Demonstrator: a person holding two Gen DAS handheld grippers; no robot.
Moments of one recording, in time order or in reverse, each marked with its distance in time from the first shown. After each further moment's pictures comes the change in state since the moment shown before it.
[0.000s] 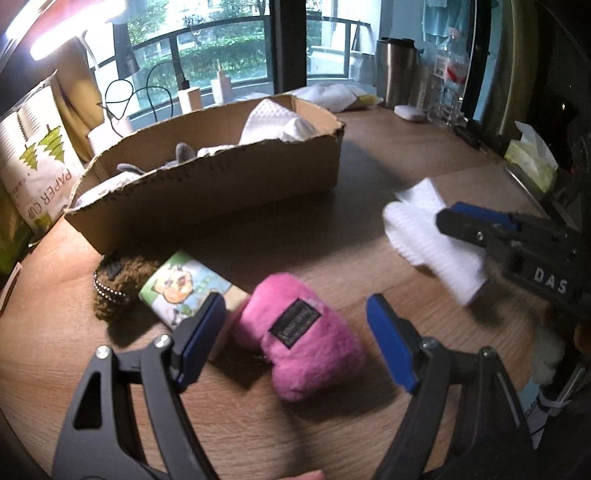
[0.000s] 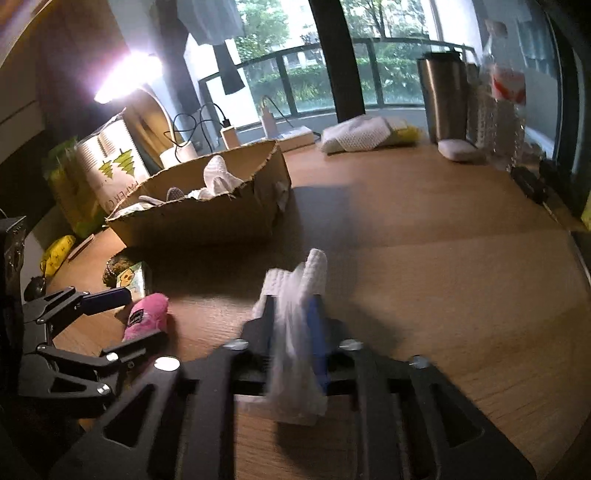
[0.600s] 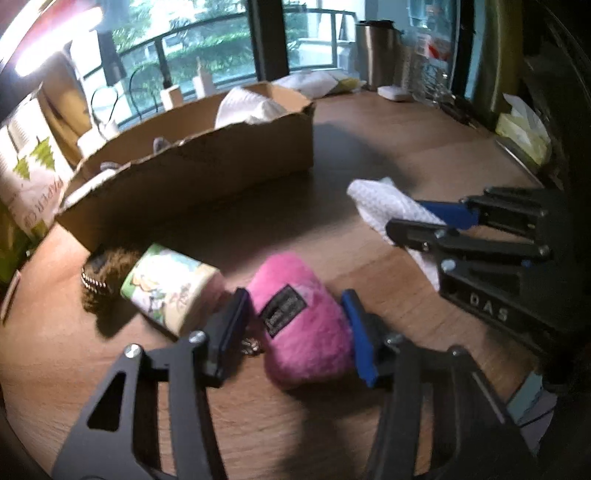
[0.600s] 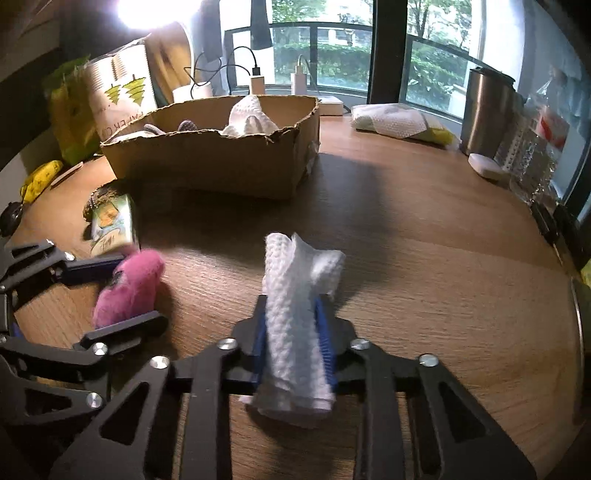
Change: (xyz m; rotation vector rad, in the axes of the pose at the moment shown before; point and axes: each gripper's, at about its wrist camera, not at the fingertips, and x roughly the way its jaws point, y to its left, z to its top) left arm 0.003 -0.022 -0.011 0.081 0.023 0.003; right arm 0.028 0.034 -0.010 -0.215 0.129 -0.086
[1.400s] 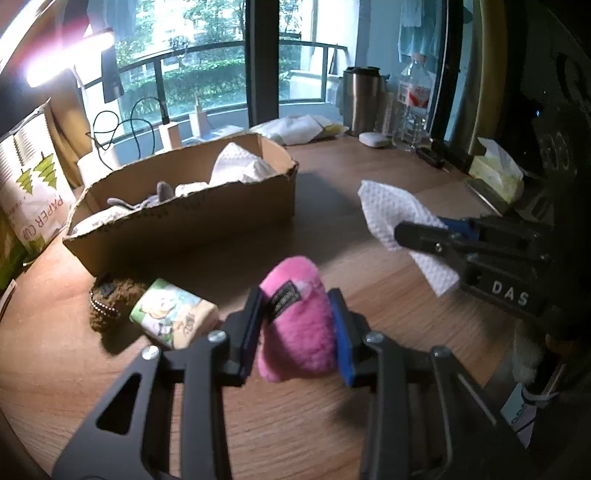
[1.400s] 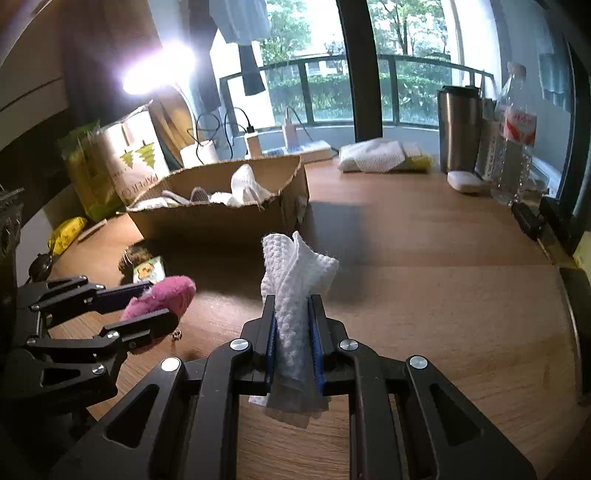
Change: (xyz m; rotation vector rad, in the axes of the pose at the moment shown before) left arm -0.043 0.008 0.013 -0.056 -0.134 -0.088; right arm -0.055 -0.025 0.005 0.116 -0.162 0.083
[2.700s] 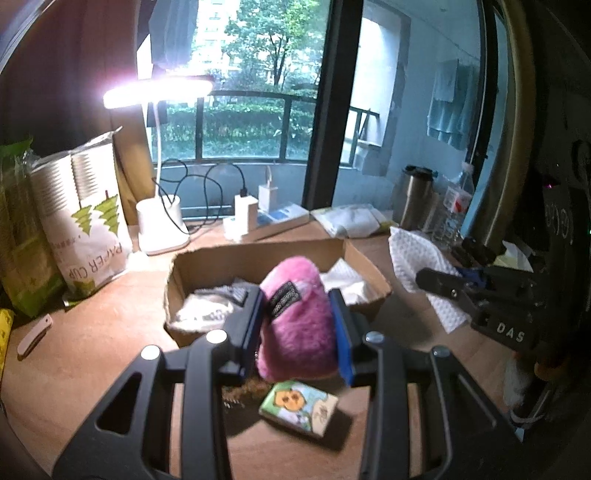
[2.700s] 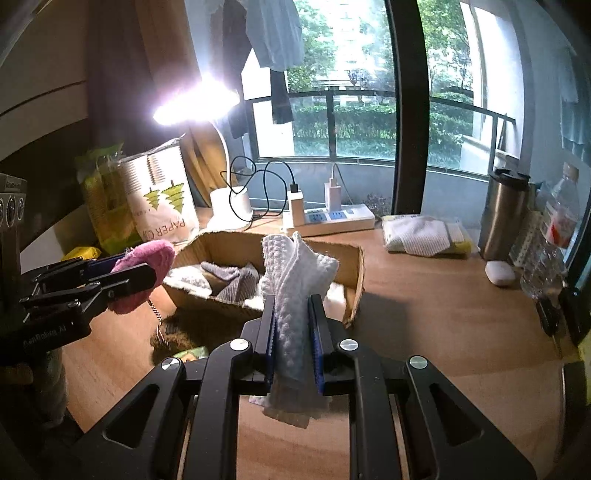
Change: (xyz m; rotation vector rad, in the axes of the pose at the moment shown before) left arm -0.052 0.122 0.059 -0.140 -0.234 0.019; right arm 0.016 0.067 0.088 -0.101 -0.099 0.023
